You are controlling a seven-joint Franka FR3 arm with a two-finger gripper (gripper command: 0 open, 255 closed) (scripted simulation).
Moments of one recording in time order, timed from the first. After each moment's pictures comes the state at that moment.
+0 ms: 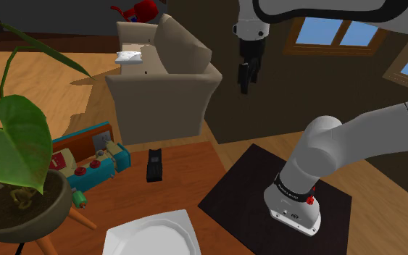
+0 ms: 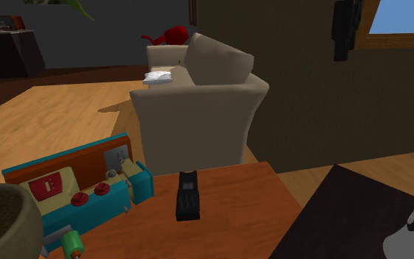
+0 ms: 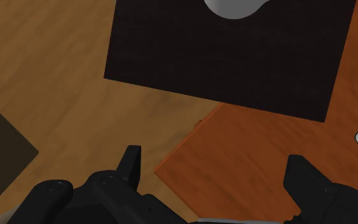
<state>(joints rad) 0.01 -0.75 0.04 -2.37 -0.09 1.46 -0.09</state>
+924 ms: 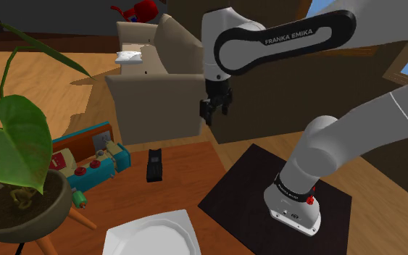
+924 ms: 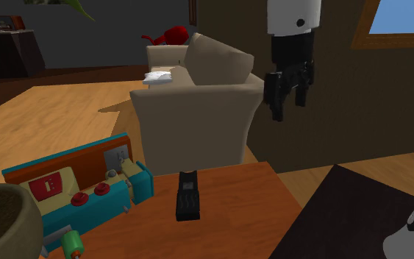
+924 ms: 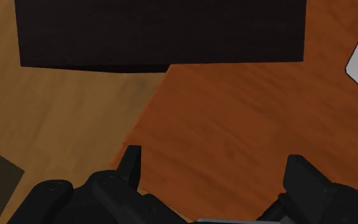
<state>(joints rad) 0.03 -0.56 0.23 -2.53 0.07 1.83 0.27</state>
